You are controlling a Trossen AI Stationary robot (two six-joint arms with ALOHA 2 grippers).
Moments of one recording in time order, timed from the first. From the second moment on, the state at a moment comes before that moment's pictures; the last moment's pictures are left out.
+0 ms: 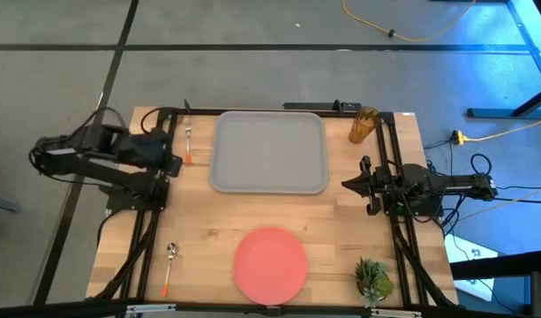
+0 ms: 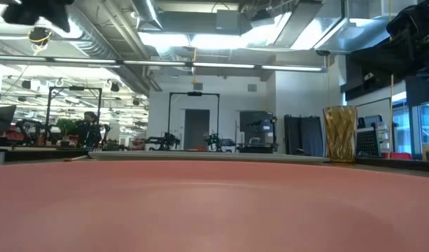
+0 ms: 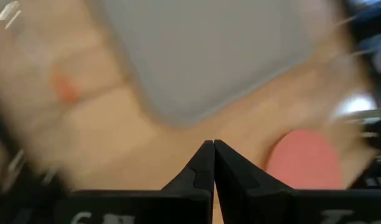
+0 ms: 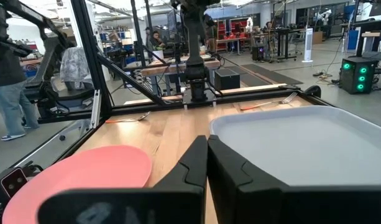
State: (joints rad) left arm -0.04 0.75 1.12 -1.35 -0.22 -1.23; right arm 0.06 0.01 0.01 0.03 0.03 0.12
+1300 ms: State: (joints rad) left arm -0.04 0.94 1.12 -1.51 0.03 -1.33; right arm 0.06 0.01 0.01 0.09 0.03 0.13
